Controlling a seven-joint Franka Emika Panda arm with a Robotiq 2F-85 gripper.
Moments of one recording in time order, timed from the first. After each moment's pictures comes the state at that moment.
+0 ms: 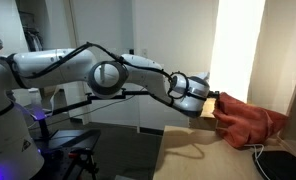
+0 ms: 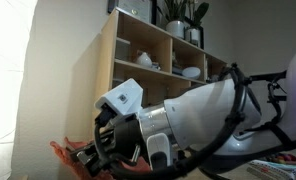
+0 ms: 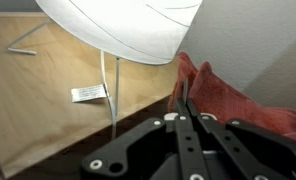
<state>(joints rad) 0.37 1.47 -0.46 -0.51 -1.19 3.36 -1.98</state>
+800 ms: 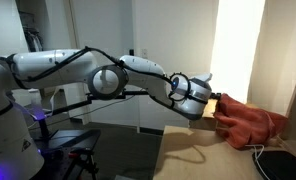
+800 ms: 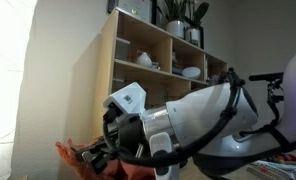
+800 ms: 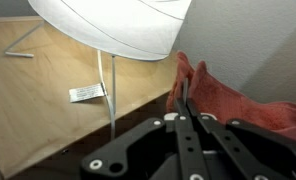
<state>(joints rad) 0.32 1.48 -0.36 -0.50 -1.25 3.36 -1.98</state>
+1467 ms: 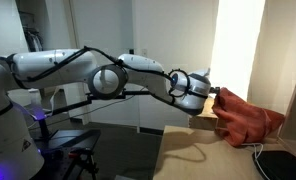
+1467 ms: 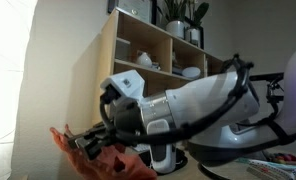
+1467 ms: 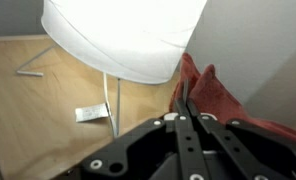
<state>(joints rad) 0.32 1.48 -0.36 -0.44 -1.26 3.37 -1.99</state>
